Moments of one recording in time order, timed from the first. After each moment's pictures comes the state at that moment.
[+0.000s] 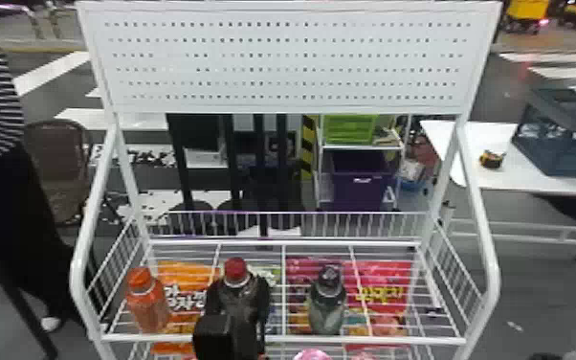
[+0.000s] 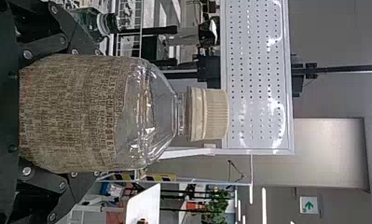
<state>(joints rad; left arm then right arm) 0.06 0.16 -0.50 -1.50 0.18 -0.17 0.50 0.98 -0.02 -0.16 -2.45 -0.14 -0.07 0.21</state>
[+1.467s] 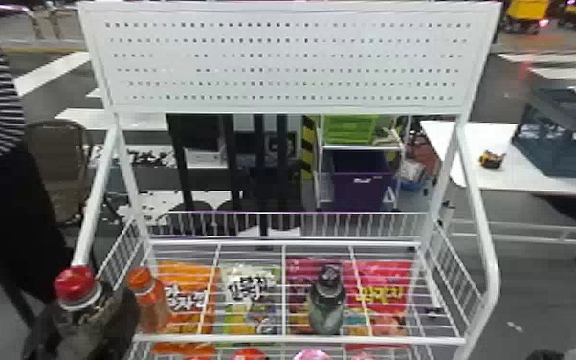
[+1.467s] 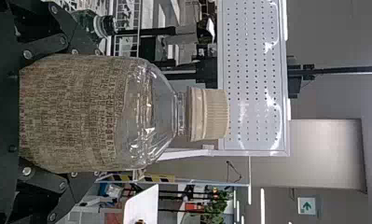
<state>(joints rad) 0.70 0.25 -0.01 -2.32 0.16 0.03 0.28 0.99 -0.01 -0.16 -2.47 -0.13 -0.06 0.21</state>
